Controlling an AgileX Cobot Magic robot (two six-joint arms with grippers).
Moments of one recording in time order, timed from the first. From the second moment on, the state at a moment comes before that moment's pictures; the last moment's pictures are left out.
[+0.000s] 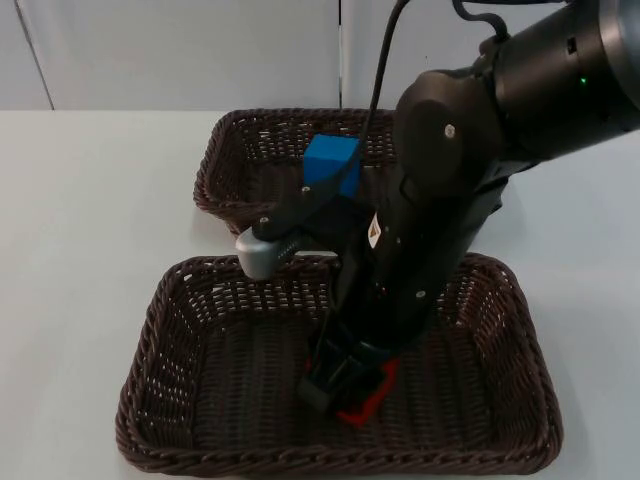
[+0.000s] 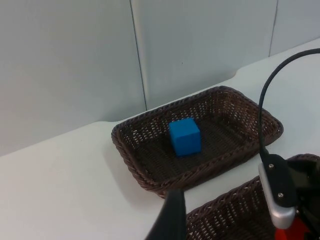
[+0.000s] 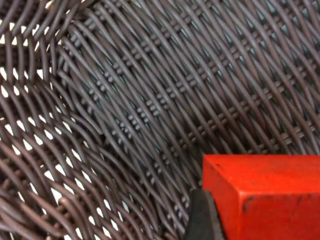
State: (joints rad) right arm 0.82 2.10 -1.31 0.16 0.60 -0.31; left arm -0.36 0.50 -0.59 -0.26 0.52 0.31
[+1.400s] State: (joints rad) right arm 0.82 1.39 -1.27 0.17 0.65 -0.32; left arm -0.36 0.50 -0.59 -0.26 0.52 0.31
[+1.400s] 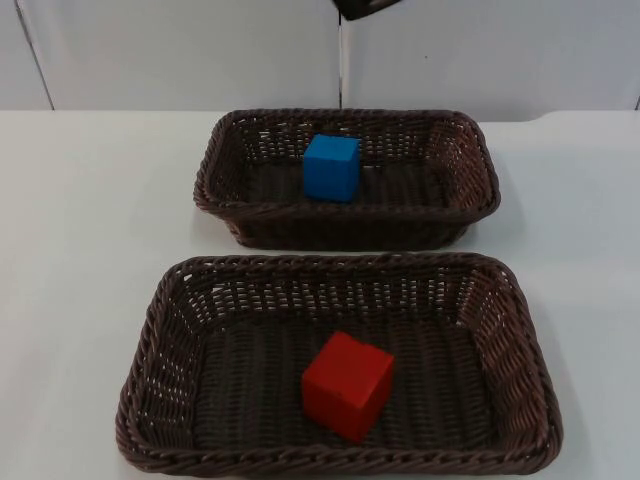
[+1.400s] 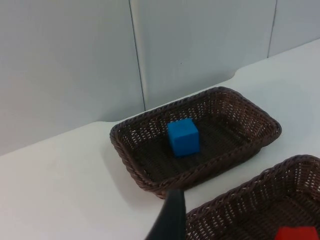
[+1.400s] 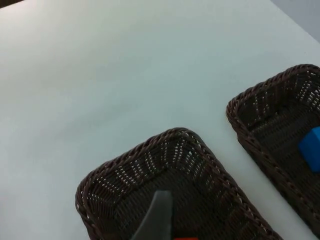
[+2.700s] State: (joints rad) right arm 0.83 0.78 -0.79 0.17 0.56 -0.28; left arm -0.36 0.18 -0.59 -0.28 0.81 0.31
